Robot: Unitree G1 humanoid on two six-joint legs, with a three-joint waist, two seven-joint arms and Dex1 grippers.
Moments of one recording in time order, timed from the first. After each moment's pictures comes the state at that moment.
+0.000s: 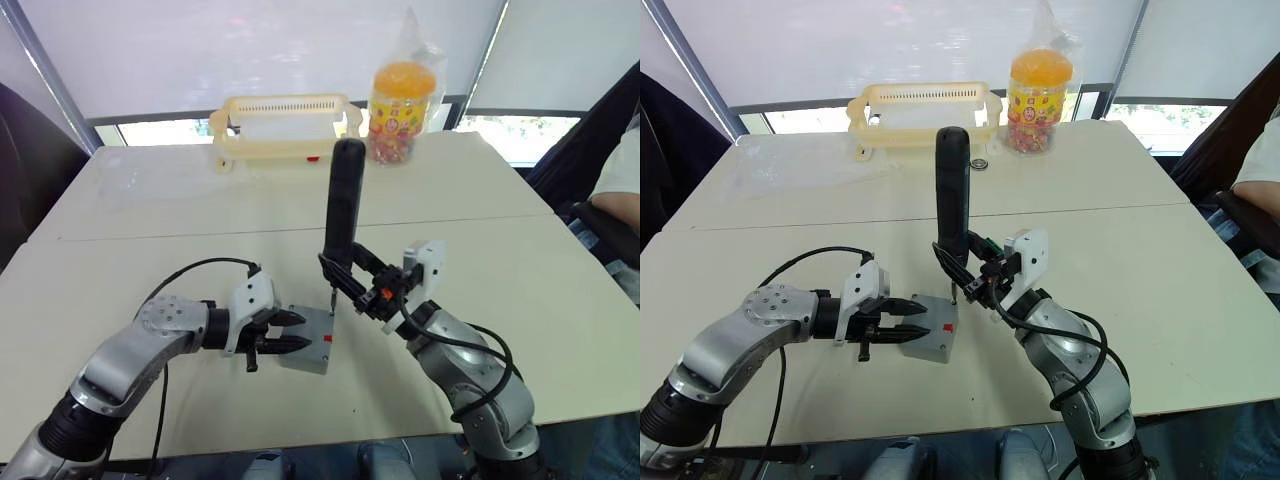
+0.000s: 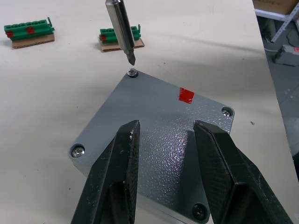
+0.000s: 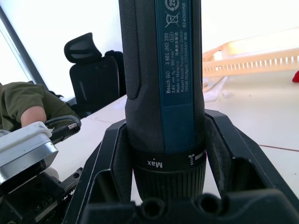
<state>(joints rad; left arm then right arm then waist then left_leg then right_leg) -0.33 0.75 -0.20 -0.43 -0.46 0.65 -0.96 -0.20 -0.19 0.15 -0.57 0.47 0.47 0.33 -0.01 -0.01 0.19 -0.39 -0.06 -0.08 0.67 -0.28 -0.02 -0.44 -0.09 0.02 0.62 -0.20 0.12</state>
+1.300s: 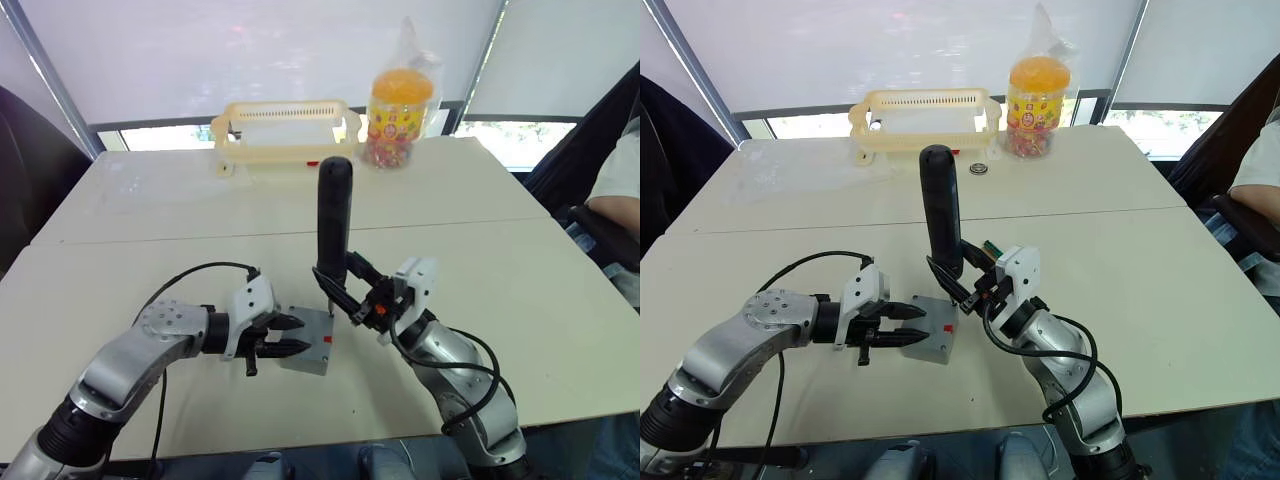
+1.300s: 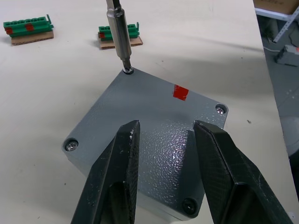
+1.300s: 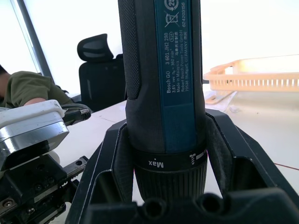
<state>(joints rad) -0.31 0.75 -0.20 -0.44 -0.46 0.66 -0.95 -0.15 -0.21 0.21 -0.48 0.33 0.25 0.44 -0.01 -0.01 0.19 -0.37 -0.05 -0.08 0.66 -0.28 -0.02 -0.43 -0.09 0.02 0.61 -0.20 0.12</state>
